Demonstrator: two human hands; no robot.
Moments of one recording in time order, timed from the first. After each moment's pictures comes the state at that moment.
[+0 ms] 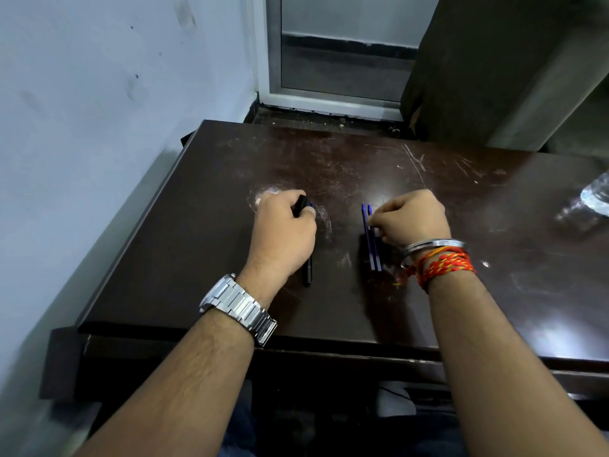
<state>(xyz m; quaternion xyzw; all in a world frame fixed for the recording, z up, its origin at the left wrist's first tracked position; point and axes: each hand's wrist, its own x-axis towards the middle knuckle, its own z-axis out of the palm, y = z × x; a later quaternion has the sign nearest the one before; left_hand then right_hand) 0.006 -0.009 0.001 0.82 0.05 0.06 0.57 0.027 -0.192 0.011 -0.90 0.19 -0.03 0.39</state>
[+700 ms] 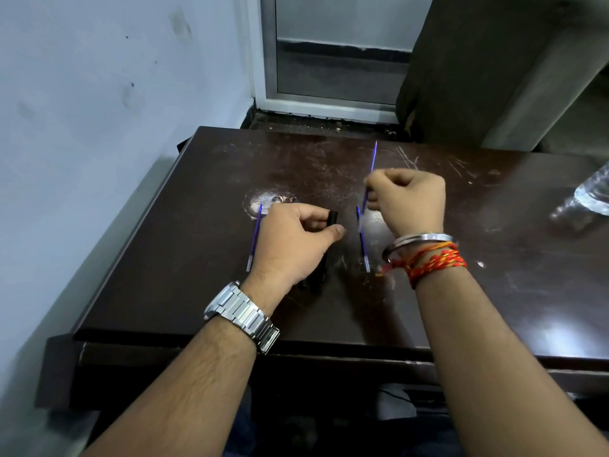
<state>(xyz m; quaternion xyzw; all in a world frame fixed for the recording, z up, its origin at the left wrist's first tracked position) 0.001 -0.019 -0.005 0.81 0.00 0.03 0.59 0.022 -0.171 0.030 -0.78 0.17 -0.20 0.57</state>
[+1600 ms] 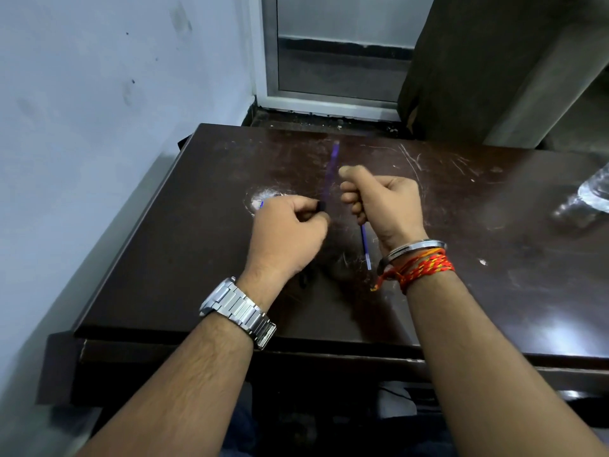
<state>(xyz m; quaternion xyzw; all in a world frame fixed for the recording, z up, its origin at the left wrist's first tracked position) 0.002 -0.016 0.002 0.81 0.01 0.06 0.58 0.022 -0.152 0.025 -0.72 0.13 -0.09 0.68</state>
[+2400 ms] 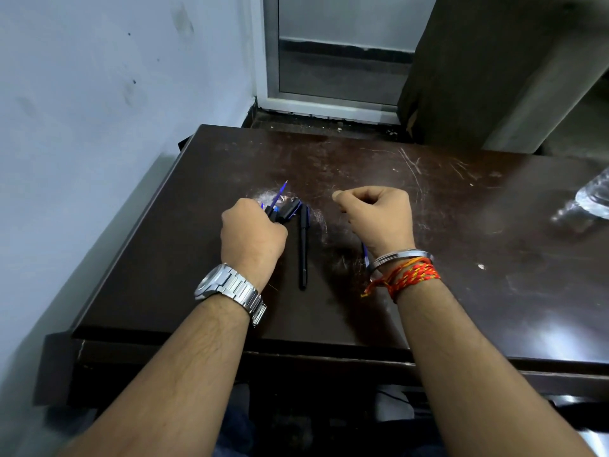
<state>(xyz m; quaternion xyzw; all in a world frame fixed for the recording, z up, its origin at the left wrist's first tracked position) 0.021 0.012 -0.004 0.91 0.18 0.10 0.35 0.023 -0.149 0.009 -0.80 0.13 -0.12 0.57</state>
